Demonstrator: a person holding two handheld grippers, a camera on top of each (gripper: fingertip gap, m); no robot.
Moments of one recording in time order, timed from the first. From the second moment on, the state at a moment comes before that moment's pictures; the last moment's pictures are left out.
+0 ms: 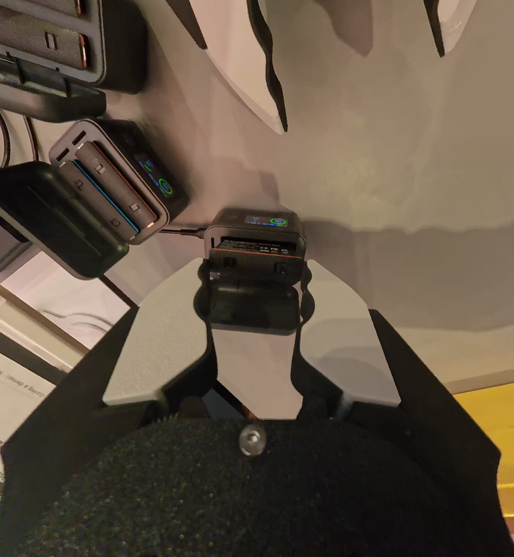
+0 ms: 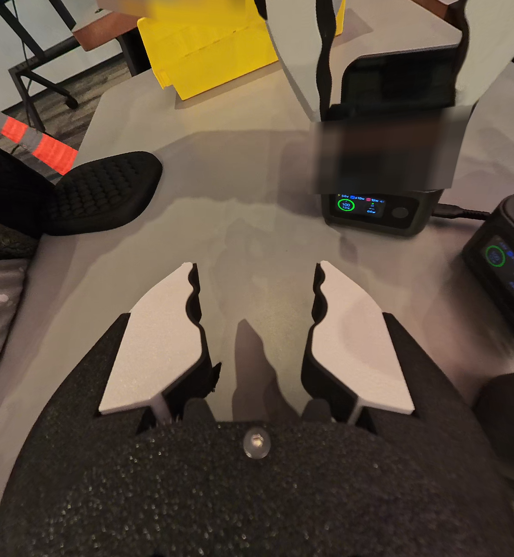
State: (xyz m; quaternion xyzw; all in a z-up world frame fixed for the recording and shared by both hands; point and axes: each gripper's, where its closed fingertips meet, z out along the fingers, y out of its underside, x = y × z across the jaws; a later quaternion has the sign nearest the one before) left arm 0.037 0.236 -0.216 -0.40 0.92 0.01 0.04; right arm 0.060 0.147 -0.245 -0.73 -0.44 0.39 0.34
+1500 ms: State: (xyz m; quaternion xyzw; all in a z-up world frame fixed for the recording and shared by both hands) left arm 0.031 0.245 -0.247 -0.41 0.91 0.03 -0.02; right arm 0.061 0.146 -0.250 -0.73 -0.44 0.40 0.33
